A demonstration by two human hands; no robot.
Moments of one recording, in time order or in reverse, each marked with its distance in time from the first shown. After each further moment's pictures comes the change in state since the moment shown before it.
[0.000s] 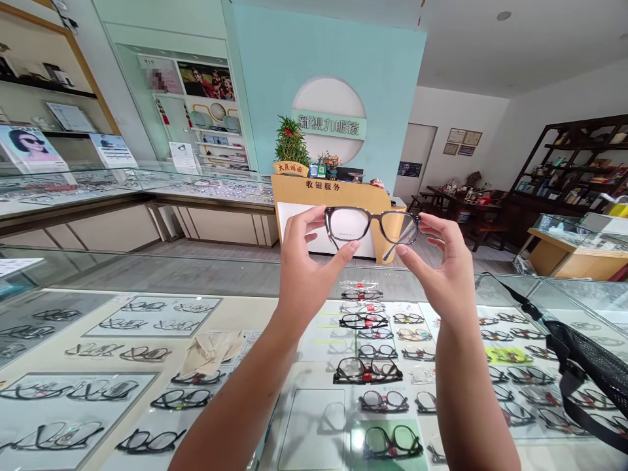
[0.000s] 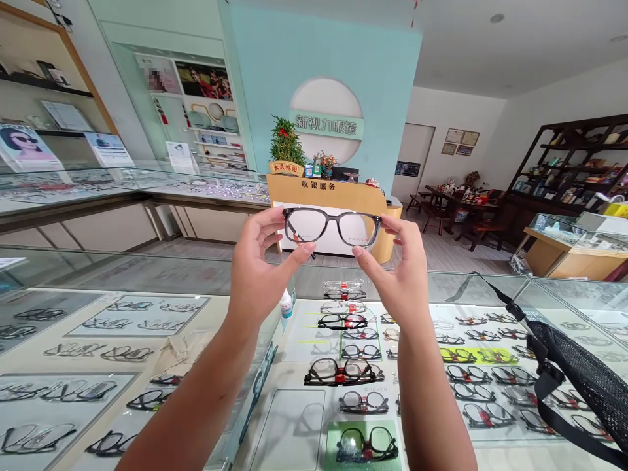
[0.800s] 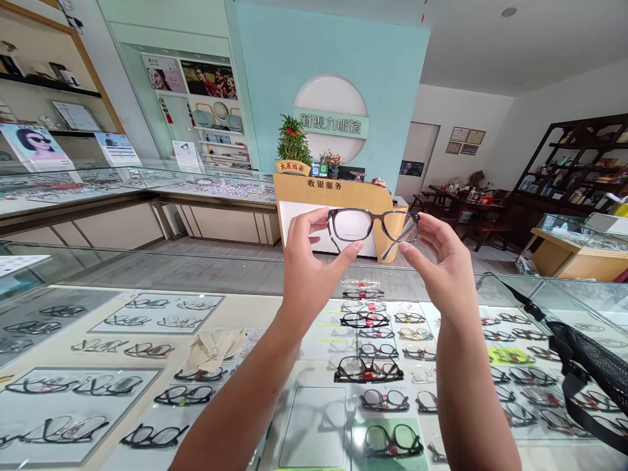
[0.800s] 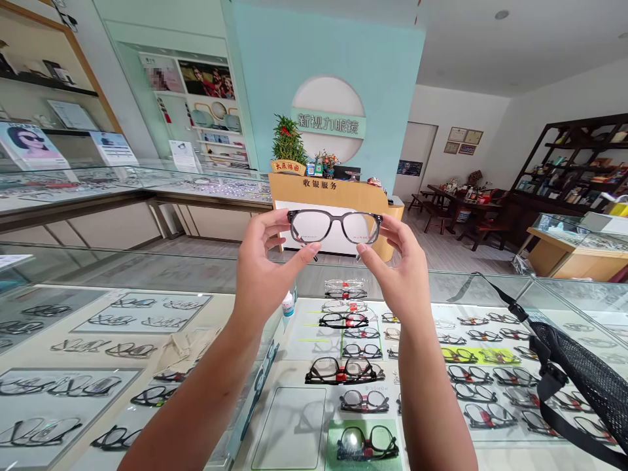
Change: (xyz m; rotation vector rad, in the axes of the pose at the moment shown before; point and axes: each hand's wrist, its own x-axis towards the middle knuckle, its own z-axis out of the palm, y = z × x) left_hand -0.002 -0.002 0.004 0.075 0.012 0.012; right_hand 0.000 0.009 0.006 0.190 -0.039 0.167
